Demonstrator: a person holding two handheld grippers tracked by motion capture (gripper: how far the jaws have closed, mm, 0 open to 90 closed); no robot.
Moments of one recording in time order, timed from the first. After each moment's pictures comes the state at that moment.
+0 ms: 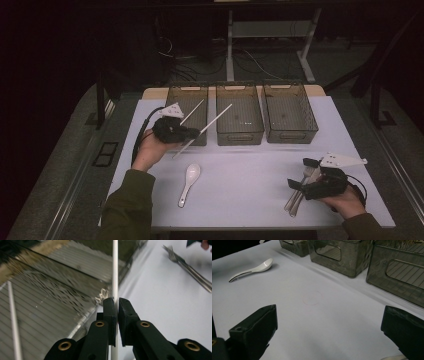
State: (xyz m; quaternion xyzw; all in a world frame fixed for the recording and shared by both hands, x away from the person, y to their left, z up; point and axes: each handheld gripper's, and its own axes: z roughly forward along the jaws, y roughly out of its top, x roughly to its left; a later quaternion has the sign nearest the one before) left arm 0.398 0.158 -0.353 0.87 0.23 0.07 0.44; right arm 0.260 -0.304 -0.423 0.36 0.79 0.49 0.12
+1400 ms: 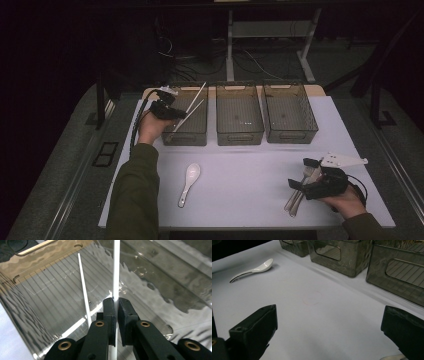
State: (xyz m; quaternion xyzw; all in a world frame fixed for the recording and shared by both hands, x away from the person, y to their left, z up) left arm 0.489 0.181 -0.382 0.86 0.37 0.10 0.34; right arm 0.261 -0.305 -0.424 0.36 0.78 0.49 0.12
